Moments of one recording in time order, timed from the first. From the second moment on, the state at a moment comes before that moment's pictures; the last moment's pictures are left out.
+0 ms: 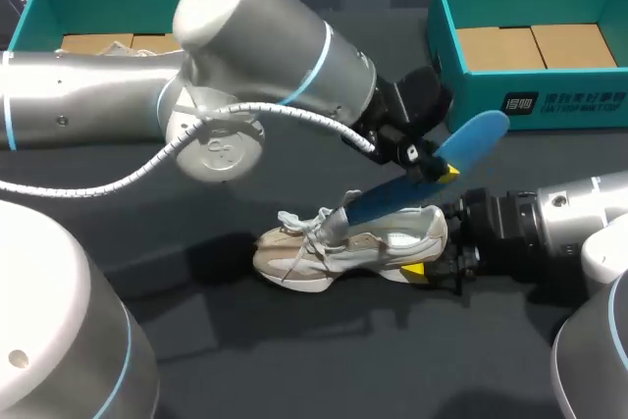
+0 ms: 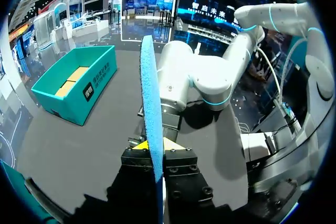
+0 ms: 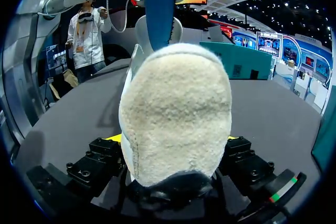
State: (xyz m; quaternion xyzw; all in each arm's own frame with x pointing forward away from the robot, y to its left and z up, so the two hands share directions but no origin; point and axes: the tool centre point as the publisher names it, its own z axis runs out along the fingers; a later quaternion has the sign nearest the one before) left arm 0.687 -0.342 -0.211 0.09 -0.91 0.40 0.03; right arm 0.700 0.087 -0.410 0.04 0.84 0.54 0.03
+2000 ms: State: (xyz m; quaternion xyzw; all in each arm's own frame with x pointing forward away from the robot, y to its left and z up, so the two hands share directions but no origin) left arm 0.615 -0.232 -0.048 0.18 -0.73 0.64 0.15; right arm 0.700 0.087 -0.410 0.04 0.84 0.54 0.03
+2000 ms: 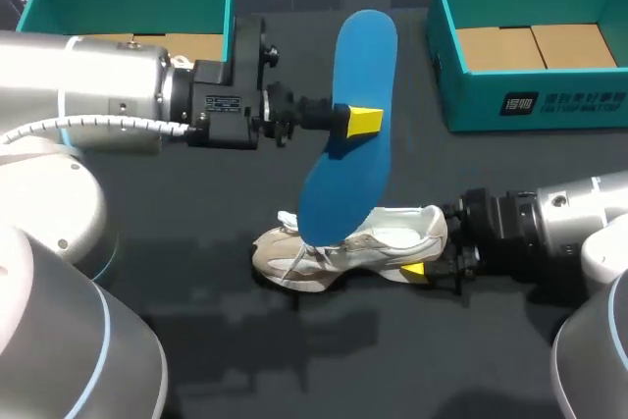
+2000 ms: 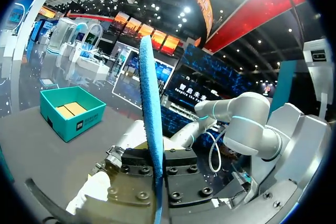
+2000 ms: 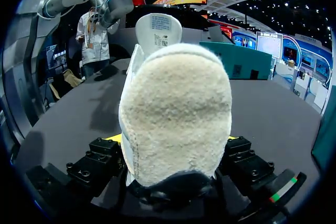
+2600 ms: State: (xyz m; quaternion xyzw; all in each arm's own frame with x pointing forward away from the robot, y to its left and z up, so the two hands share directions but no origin) left arm 0.607 -0.192 -0.041 0.18 -0.71 0.66 0.18; right arm 0.700 0.087 -0.410 0.04 0.84 0.54 0.03
